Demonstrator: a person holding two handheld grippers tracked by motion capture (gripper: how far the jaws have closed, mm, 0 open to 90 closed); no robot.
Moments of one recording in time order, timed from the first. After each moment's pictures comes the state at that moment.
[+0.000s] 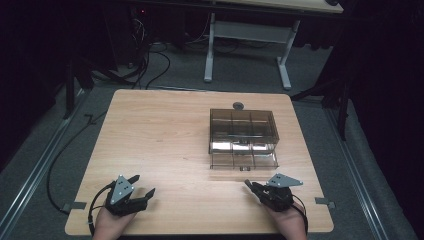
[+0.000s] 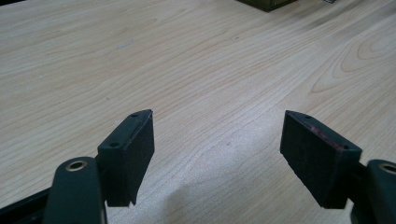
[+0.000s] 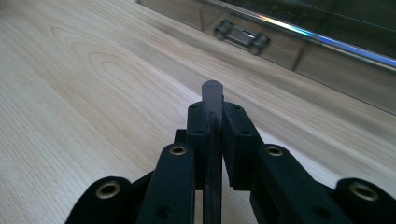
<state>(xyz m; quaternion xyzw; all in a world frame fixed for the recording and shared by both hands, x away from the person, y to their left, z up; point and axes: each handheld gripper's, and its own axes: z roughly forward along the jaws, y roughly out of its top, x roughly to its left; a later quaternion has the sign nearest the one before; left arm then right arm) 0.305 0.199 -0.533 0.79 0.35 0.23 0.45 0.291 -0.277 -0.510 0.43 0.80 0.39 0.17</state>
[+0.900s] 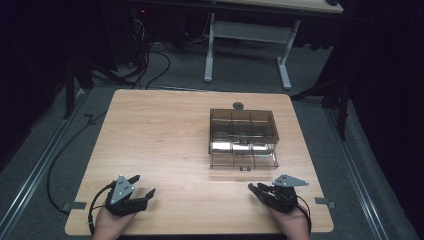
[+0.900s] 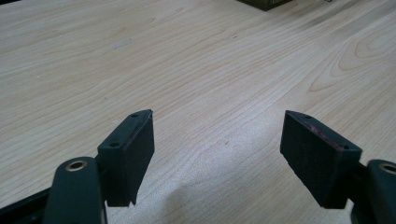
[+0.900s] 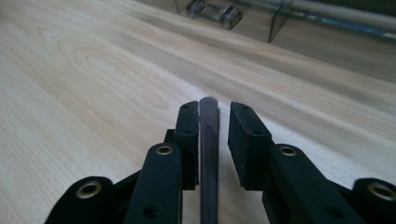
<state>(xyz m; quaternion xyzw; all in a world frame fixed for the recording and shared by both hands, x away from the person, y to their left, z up) 0.305 0.199 -0.533 0.79 0.35 0.23 0.45 0.292 -0.292 -0.517 0.46 0.78 0.39 0.15</state>
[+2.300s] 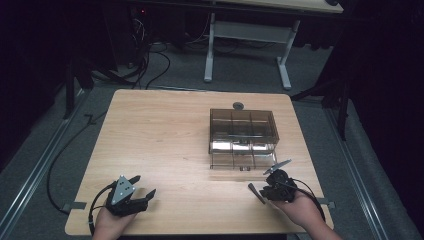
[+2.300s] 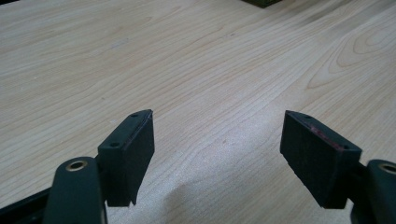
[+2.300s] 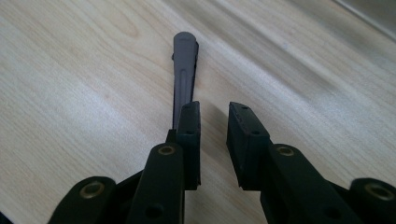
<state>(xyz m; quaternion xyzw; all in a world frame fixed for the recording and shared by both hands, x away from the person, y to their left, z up) 0.304 0.198 -0.533 0.80 0.34 0.23 0.44 0.326 -0.281 -0.489 0.46 0.87 0.16 0.06</state>
